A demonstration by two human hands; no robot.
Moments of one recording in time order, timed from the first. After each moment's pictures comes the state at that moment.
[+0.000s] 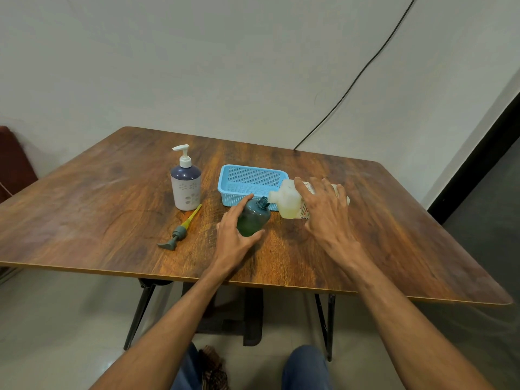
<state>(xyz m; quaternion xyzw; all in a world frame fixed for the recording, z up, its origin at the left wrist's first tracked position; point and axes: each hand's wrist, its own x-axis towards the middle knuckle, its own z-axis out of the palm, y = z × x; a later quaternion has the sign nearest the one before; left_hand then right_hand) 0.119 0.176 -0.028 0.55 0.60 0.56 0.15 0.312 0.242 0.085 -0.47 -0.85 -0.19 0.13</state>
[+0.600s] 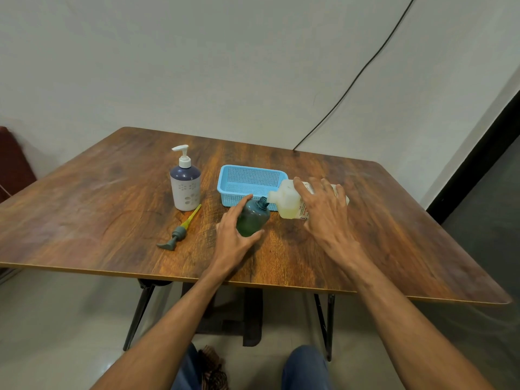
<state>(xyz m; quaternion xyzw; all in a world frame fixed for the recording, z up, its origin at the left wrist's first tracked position) 0.119 0.174 -0.027 0.55 0.60 0.56 0.16 0.311 0.241 0.086 -0.47 -0.85 -0.19 0.14</state>
